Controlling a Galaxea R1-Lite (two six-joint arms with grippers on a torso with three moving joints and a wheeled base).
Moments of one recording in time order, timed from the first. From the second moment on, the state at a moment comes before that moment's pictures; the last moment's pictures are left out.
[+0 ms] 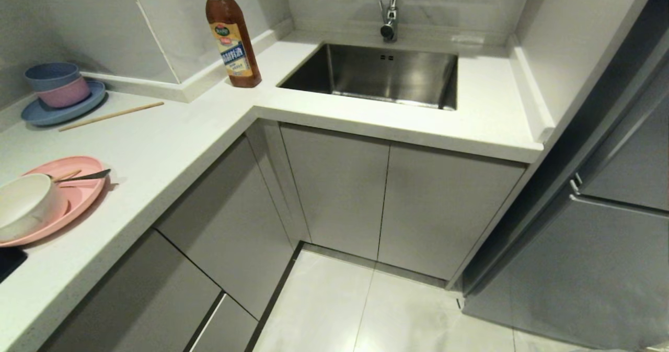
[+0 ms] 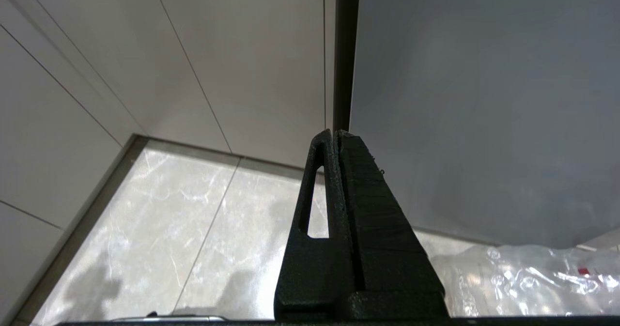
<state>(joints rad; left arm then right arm) 0.00 0.00 0.00 0.00 0.01 0.00 0.00 0.00 0.00 0.00 -0.02 0.04</state>
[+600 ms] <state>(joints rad) 0.00 0.00 0.00 0.00 0.01 0.00 0.00 0.00 0.00 0.00 -0.02 0.04</state>
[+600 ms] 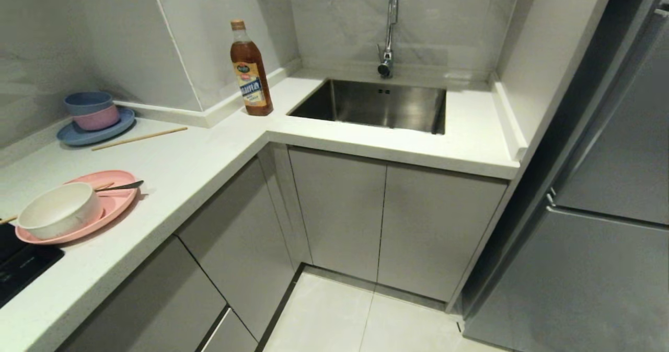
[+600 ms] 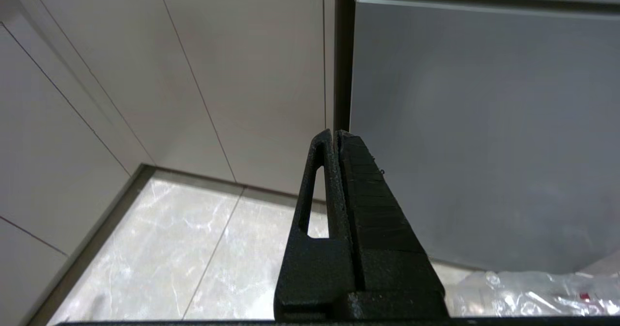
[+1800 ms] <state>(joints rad) 0.00 0.00 0.00 0.00 0.01 -0.01 0.00 0.00 0.00 0.00 -0.02 0.04</state>
